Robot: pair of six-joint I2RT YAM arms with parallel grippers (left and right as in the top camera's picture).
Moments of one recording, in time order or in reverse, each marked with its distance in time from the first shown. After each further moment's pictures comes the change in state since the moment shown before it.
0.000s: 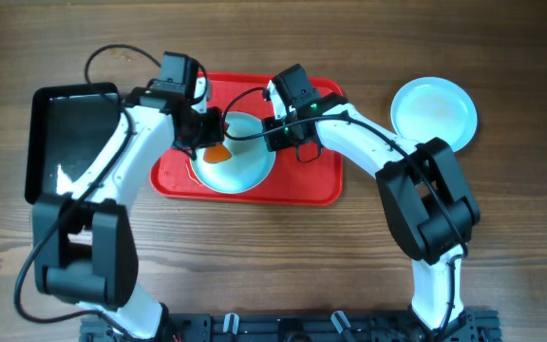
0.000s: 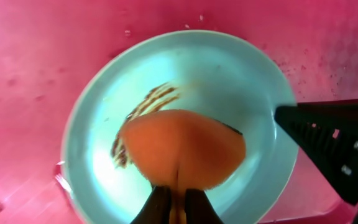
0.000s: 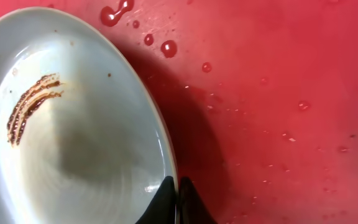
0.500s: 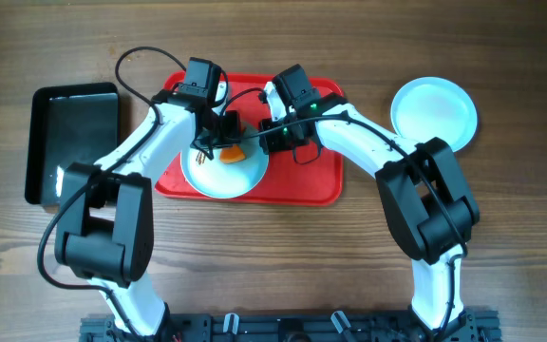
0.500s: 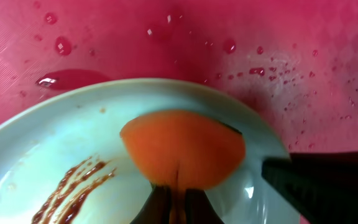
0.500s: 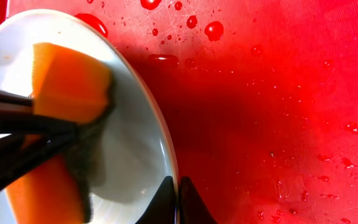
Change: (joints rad) left arm -0.059 0.123 0.000 0.126 0.006 -0.007; right arm 0.000 0.002 0.000 -0.004 -0.117 0.031
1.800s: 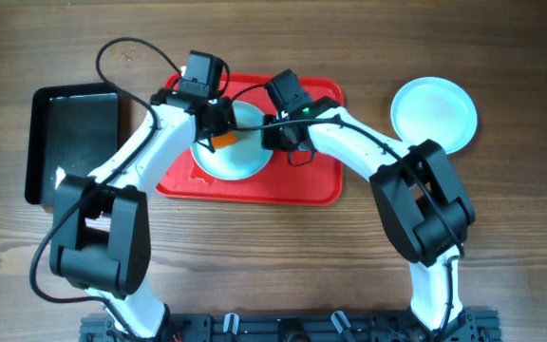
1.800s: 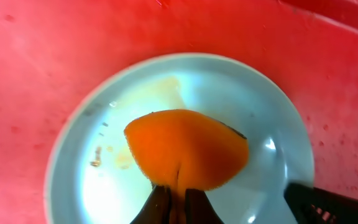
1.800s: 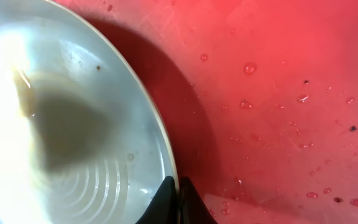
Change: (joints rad) left arm -0.027 -0.052 0.010 0.040 -0.215 -0.182; right arm 0.042 0.005 0.003 -0.018 0.278 0.315
